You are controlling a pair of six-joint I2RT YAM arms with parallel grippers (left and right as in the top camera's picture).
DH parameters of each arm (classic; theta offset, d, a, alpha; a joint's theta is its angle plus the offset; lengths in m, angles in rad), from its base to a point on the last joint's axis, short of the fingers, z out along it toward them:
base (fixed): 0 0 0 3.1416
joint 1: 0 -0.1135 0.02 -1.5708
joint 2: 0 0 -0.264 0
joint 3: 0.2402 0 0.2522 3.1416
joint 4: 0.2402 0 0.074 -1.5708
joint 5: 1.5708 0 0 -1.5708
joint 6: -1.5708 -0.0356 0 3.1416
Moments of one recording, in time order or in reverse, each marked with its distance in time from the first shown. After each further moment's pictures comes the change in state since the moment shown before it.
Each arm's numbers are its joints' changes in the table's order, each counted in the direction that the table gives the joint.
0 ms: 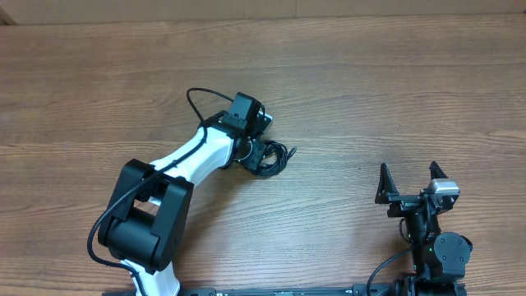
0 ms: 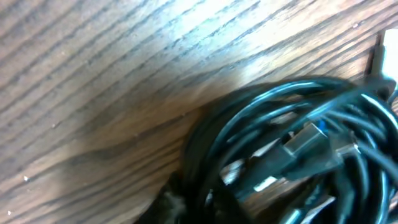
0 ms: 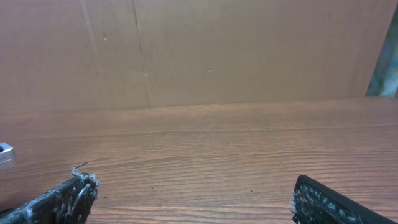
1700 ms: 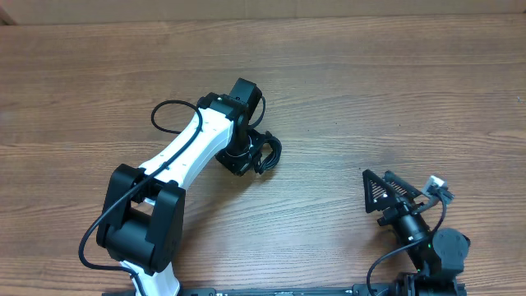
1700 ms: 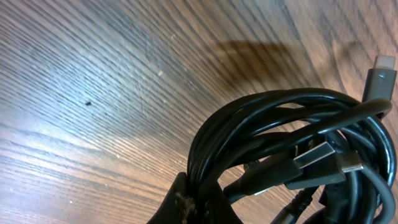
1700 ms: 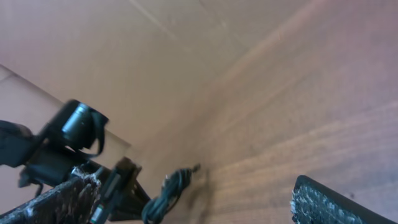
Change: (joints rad) left arm -0.002 0.010 0.227 0.494 0.145 1.297; right arm 0.000 -0.049 0.008 0.060 -0.361 -0.726
